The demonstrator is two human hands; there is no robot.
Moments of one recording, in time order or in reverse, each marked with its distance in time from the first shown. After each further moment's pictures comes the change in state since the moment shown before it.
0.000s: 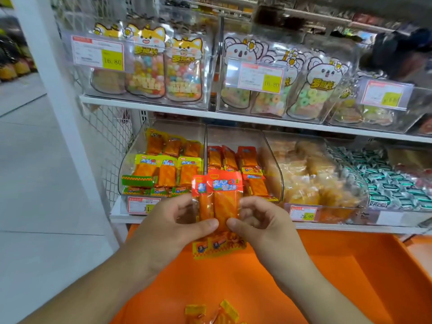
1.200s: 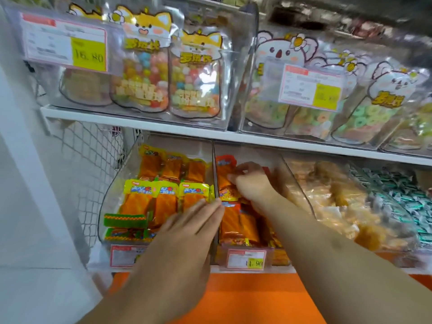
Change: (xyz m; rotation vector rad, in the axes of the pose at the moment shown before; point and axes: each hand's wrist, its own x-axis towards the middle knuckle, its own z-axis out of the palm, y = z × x) left_hand 0.095 -0.039 -0.026 1.204 -0.002 0.440; right_hand 0.274 0.057 0.022 -0.581 0.226 0.106
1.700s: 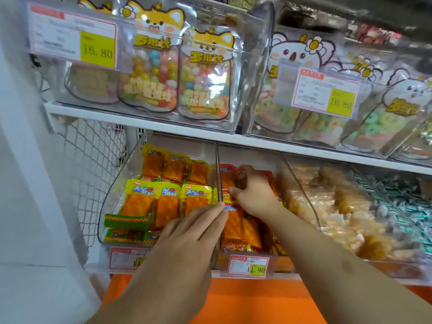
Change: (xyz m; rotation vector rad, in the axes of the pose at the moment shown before) left_hand -0.001 -0.008 0.018 0.050 0.019 0.002; right_hand -0.013 0.011 -0.006 -0.324 -0.085 -0.224
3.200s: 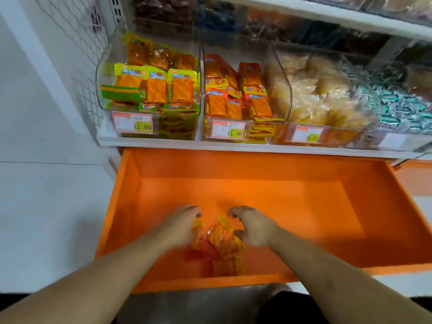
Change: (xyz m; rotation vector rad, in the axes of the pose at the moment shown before) left_hand -0.145 0.046 0.158 -0.336 -0.632 -0.220; right_hand -0.309 0.131 0.082 -0.248 -0.765 0.012
